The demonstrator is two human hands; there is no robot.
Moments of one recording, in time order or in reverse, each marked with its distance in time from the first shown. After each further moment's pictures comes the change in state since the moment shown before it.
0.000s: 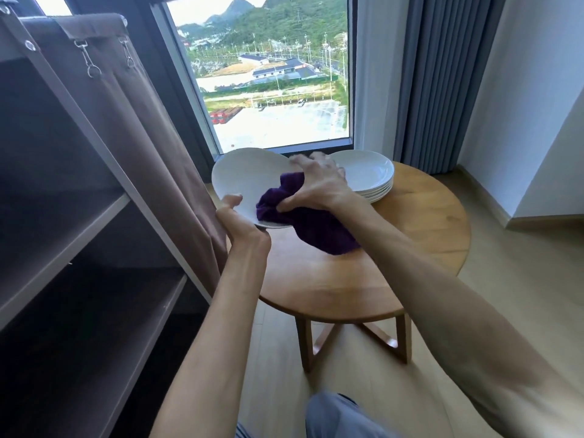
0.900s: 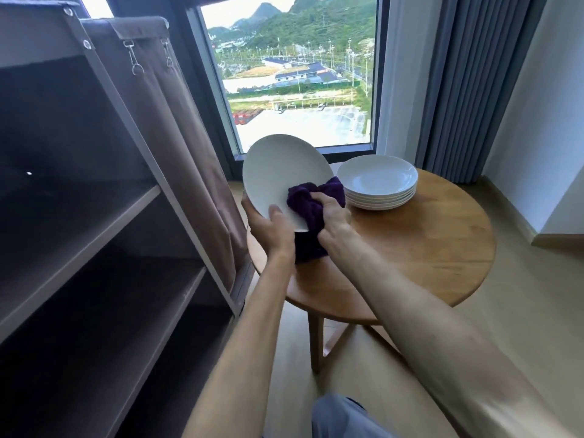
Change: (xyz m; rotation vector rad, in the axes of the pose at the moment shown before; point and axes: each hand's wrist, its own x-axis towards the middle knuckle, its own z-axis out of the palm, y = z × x) left_hand -0.002 -0.025 -0.018 0.558 0.156 0.434; right_hand 0.003 -0.008 0.087 1.679 0.243 0.697
